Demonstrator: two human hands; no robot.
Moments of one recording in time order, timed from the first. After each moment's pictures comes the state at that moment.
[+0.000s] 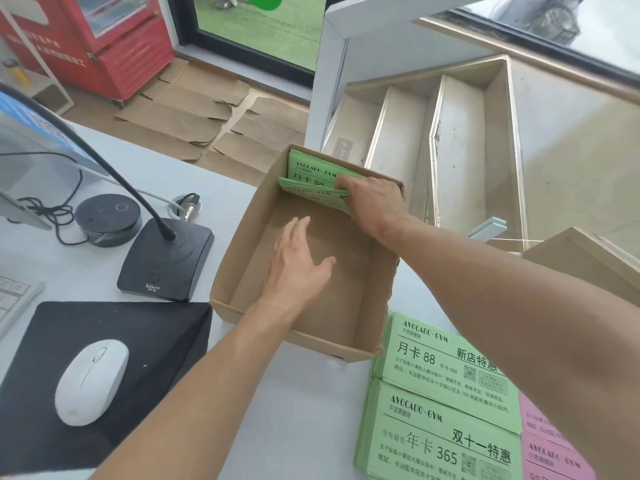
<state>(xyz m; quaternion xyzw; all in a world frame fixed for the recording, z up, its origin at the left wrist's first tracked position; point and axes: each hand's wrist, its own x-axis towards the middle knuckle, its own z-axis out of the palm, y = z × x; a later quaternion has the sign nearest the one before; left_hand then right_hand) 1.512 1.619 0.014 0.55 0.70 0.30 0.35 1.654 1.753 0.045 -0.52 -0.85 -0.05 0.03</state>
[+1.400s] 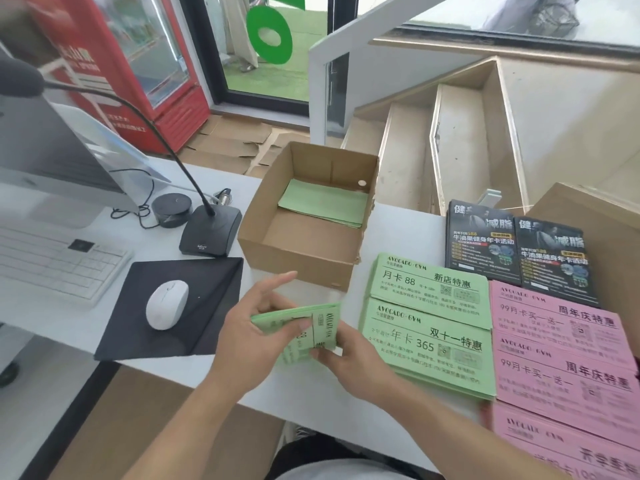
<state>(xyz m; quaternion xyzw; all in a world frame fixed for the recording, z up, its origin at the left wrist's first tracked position) 1.507 1.363 0.095 0.52 0.59 0.47 0.40 1.686 1.390 0.022 -0.50 -0.63 0.56 0.21</state>
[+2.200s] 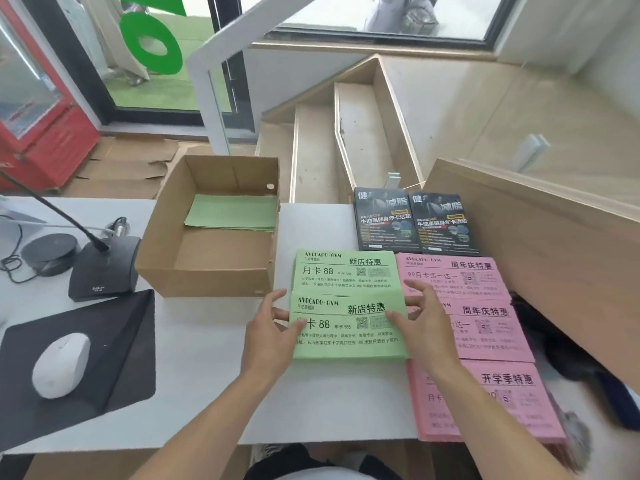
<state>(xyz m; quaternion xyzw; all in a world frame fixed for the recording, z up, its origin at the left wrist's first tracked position) 1.611 1.413 0.001 0.53 0.65 0.32 0.44 1.861 1.372 0.028 -0.77 -0.40 0.33 0.37</state>
